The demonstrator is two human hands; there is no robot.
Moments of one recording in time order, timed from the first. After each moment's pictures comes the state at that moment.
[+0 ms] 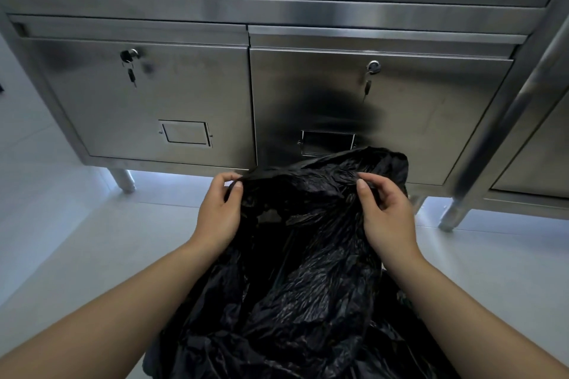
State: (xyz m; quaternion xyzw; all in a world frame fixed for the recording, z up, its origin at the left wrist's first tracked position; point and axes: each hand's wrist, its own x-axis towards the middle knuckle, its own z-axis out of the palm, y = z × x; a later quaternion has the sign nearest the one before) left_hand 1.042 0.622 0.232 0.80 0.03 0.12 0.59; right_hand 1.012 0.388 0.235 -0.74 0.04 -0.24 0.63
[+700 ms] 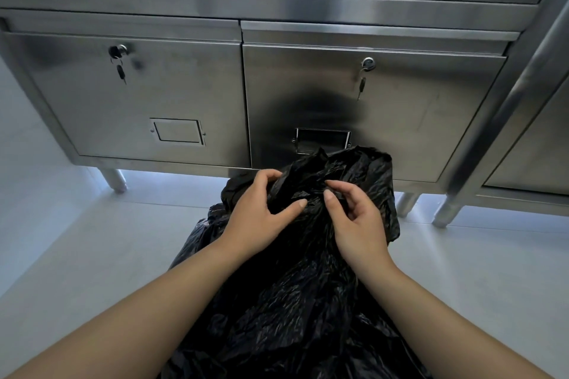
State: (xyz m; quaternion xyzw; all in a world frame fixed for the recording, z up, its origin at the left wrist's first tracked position) left_hand 1.035 0.580 0.235 0.86 -0.15 0.10 0.48; right_hand 1.001 0.421 0.230 -0.72 -0.01 -0.19 0.66
